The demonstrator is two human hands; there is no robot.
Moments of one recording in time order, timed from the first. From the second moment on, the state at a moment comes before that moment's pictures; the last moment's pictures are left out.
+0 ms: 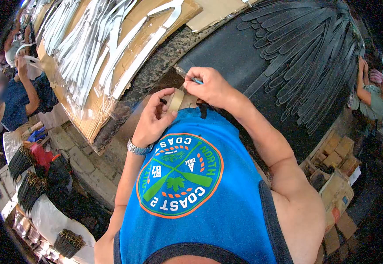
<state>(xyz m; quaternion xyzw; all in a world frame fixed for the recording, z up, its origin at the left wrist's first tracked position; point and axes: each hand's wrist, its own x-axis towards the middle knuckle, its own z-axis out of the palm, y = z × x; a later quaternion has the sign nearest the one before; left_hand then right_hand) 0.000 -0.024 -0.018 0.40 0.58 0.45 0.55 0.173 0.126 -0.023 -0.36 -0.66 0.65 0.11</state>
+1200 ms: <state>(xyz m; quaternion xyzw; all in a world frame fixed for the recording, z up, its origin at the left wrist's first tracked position) -0.001 0.012 -0.002 0.30 0.61 0.41 0.61 0.175 0.142 -0.012 -0.35 -0.67 0.65 0.12</state>
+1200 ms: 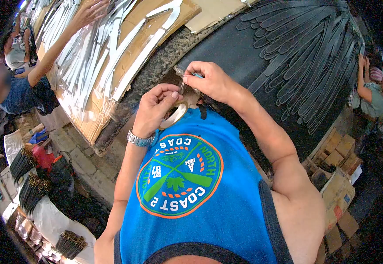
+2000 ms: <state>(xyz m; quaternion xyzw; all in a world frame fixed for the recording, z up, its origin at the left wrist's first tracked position) -0.004 0.036 -0.020 0.26 0.58 0.43 0.64 0.207 0.101 -0.048 -0.34 -0.44 0.82 0.14</state>
